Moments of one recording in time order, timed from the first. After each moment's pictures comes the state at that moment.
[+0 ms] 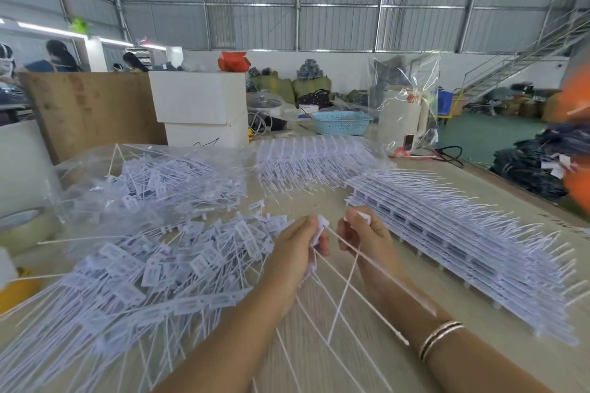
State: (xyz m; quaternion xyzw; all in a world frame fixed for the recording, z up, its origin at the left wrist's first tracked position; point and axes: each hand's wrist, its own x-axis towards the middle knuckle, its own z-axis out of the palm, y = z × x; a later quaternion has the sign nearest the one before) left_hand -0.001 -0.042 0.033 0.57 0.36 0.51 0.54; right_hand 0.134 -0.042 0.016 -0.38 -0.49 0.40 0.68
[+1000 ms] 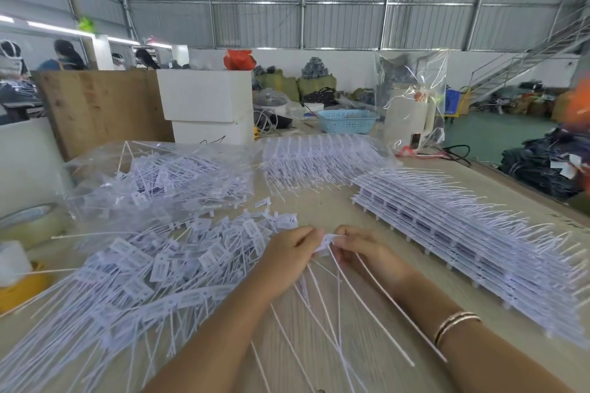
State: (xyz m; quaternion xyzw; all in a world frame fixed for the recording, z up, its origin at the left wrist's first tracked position) left_hand -0.031 -0.029 0.022 0.75 0.43 0.38 0.32; right_hand 0.142 -0.044 0.017 -0.33 -0.61 0.54 0.48
